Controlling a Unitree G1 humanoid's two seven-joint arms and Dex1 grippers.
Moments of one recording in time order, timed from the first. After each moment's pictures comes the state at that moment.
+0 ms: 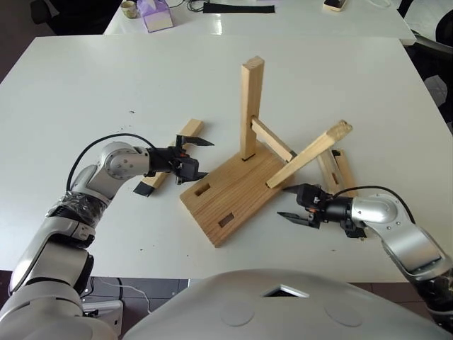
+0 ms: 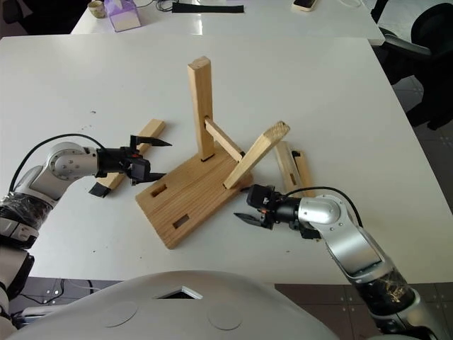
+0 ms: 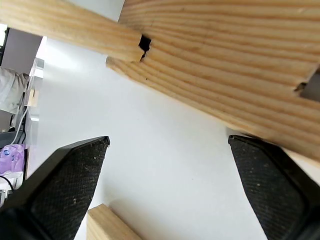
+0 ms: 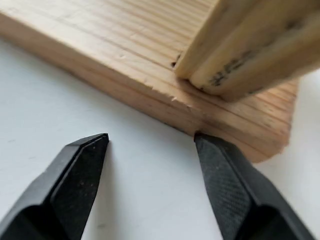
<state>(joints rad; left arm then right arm) -0.30 0.79 -0.41 0.33 0.16 -0.68 -0.90 0.11 -0.69 0.31 -0.40 0.04 0.42 0.76</state>
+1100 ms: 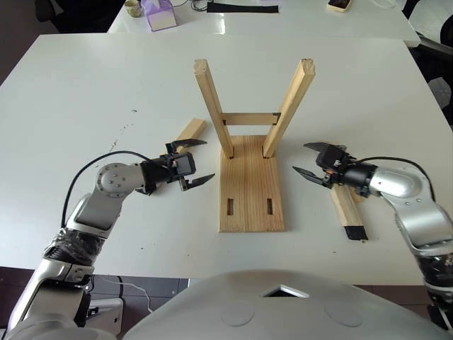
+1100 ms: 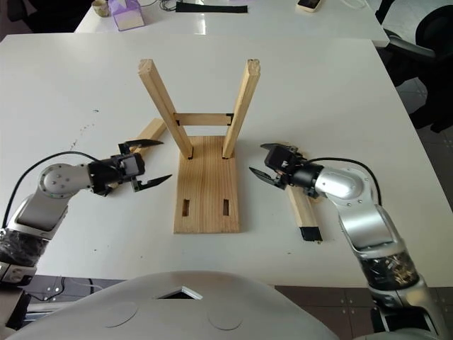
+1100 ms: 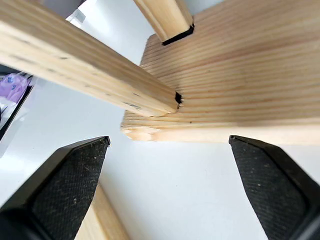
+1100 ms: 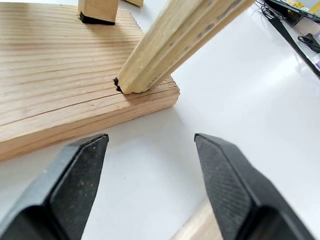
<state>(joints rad) 0.00 0.78 -0.14 -0.13 -0.11 -0.11 -0.86 0.14 -0.73 0.06 -0.50 0.07 0.39 0.79</state>
